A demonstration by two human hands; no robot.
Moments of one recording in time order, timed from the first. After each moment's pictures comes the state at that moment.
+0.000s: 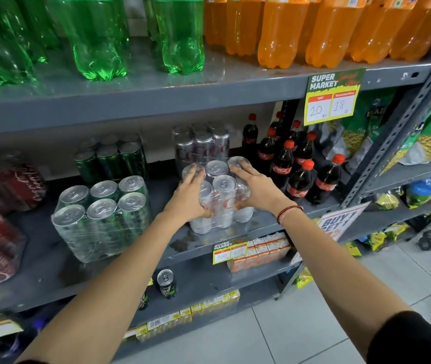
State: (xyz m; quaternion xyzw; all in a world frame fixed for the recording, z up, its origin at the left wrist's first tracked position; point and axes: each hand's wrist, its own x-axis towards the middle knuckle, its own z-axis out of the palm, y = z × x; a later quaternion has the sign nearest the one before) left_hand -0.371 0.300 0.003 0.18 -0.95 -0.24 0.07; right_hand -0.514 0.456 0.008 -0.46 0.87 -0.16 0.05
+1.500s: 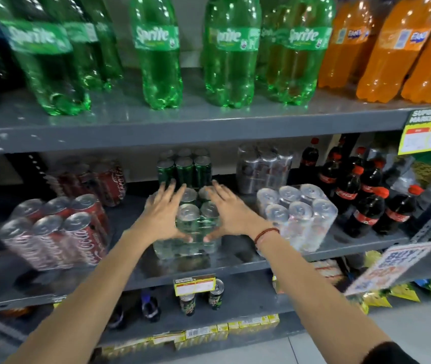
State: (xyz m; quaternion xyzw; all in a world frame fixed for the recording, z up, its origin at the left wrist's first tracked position) left_hand -0.202 0.174 0.032 0.26 -0.96 -0.06 0.00; right_hand -0.351 0.308 0.030 -0.60 0.79 -0.11 0.10
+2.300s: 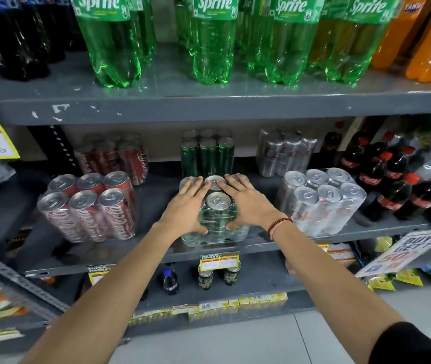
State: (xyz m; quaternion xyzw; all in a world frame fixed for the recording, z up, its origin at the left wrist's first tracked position) left_hand -0.173 0.169 -0.003 0.21 -0.97 -0.06 0.04; right_hand -0.321 0.291 0.004 -0.59 0.81 -0.04 0.04
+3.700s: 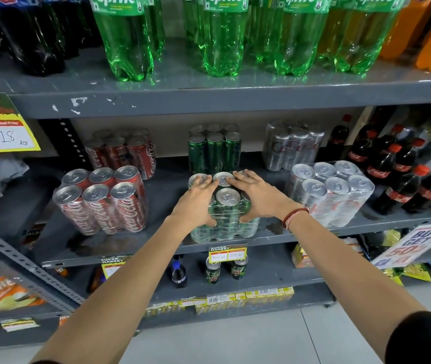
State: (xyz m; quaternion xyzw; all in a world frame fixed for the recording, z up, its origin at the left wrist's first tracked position) left_hand -0.166 0.183 0.012 0.23 -0.96 -0.12 0.03; right_hand -0.323 0.302 0.015 -0.59 0.80 -0.05 0.09
